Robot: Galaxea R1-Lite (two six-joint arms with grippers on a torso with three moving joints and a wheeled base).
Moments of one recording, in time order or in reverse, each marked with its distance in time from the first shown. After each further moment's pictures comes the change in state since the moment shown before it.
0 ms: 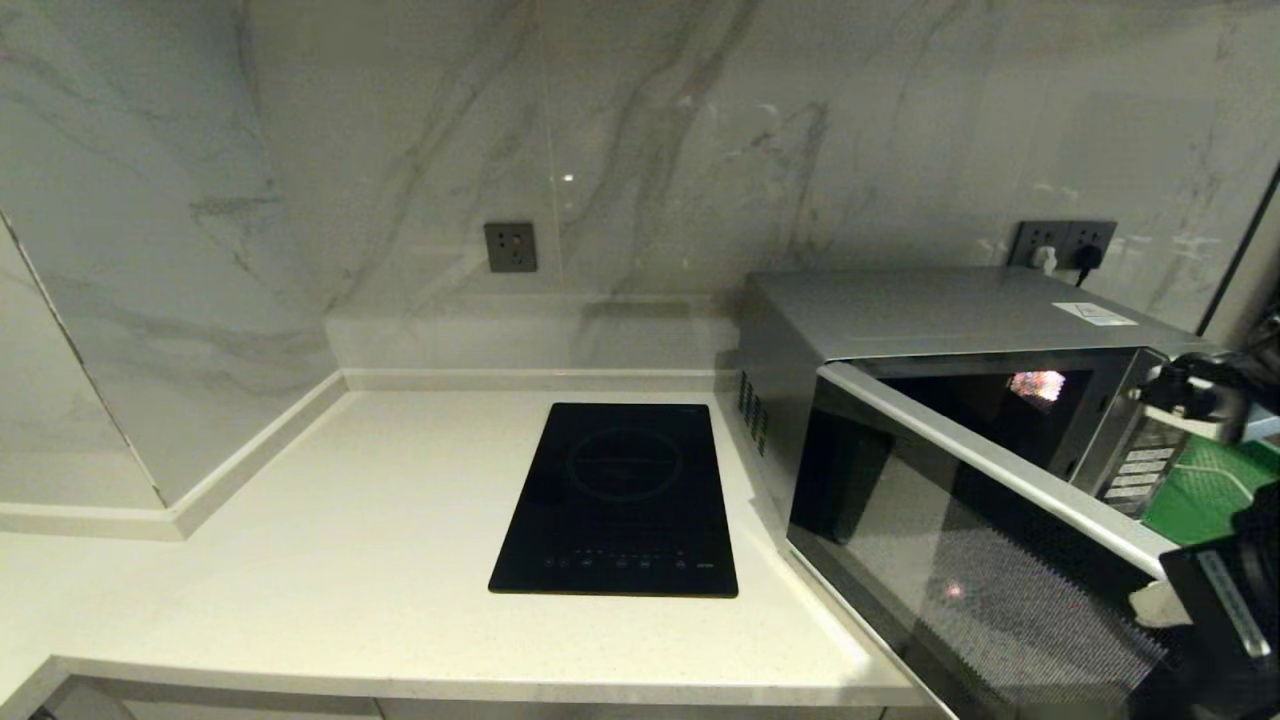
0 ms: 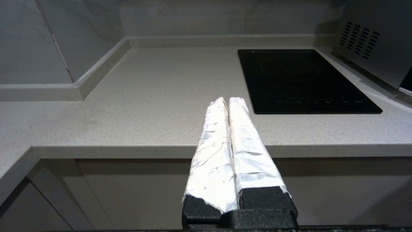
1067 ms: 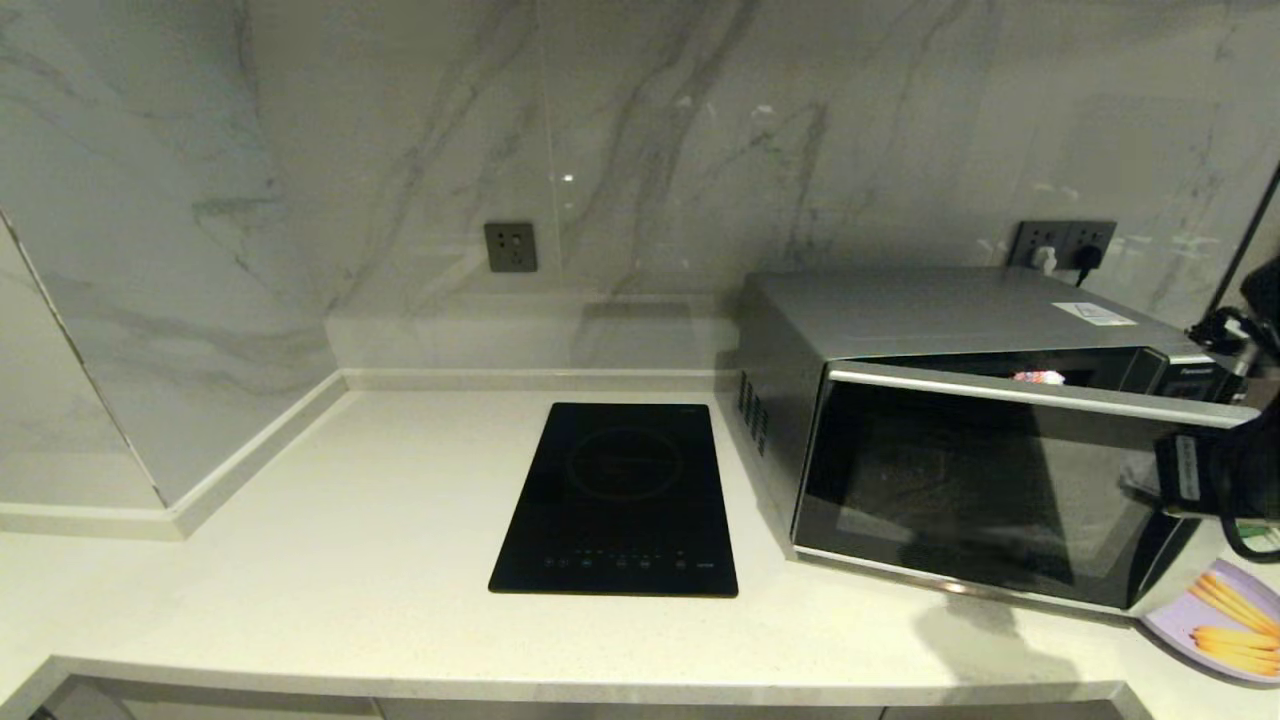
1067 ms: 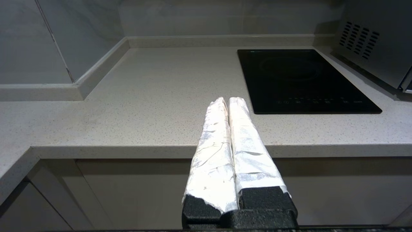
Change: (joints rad) left arm 0.000 0.000 0.000 0.000 0.000 -0.001; right arm -0.492 0.116 0.129 -0.423 -0.017 -0.080
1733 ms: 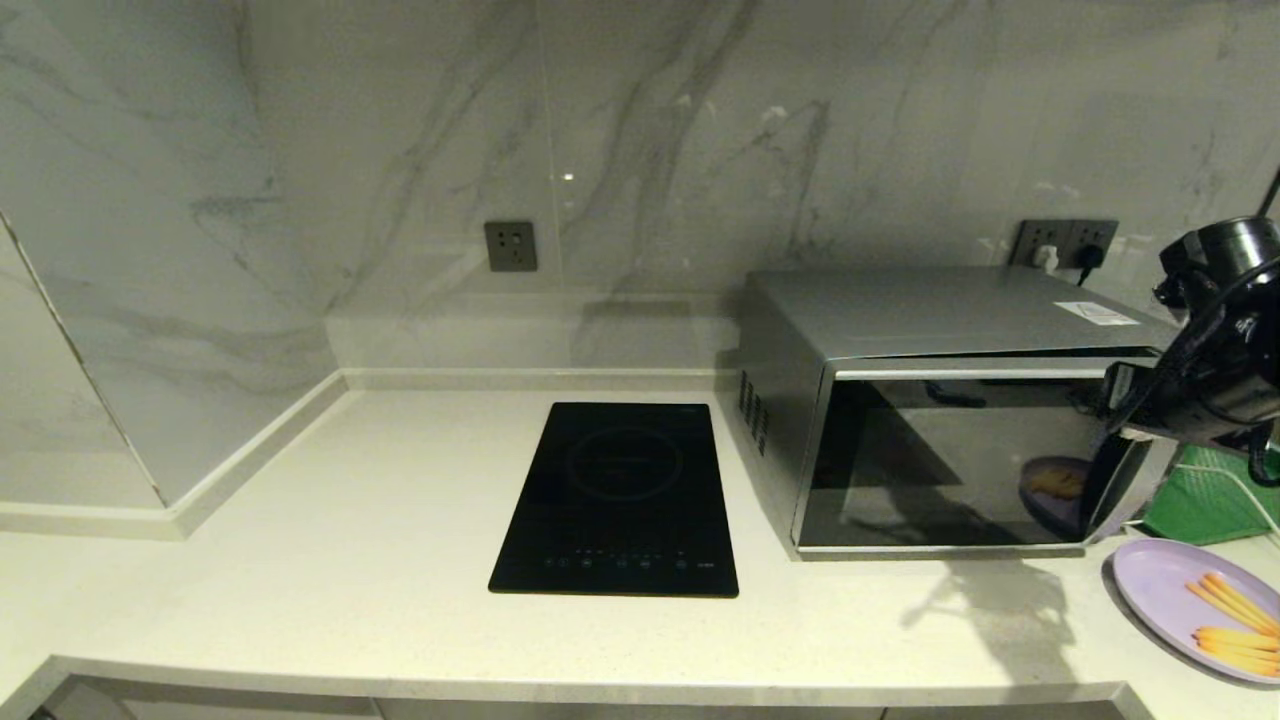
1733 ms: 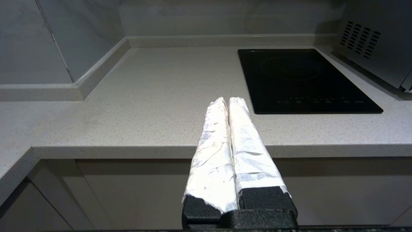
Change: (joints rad) left arm 0.000 0.000 0.000 0.000 0.001 0.001; right arm -0.167 0.313 -0.235 -0.181 0.002 0.057
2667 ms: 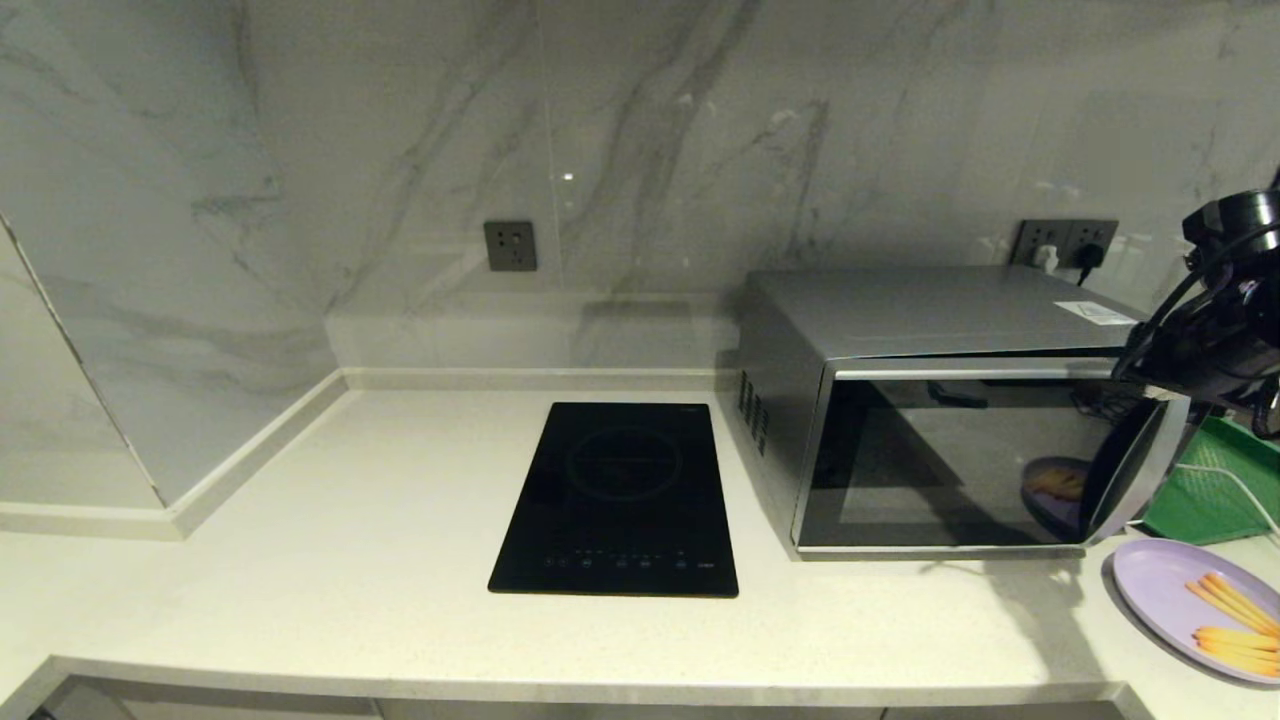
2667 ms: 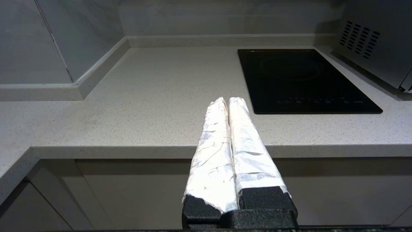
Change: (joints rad) left arm 0.000 0.000 0.000 0.000 -0.001 -0.001; right arm -0.100 0.145 -0.237 0.021 0.007 0.002
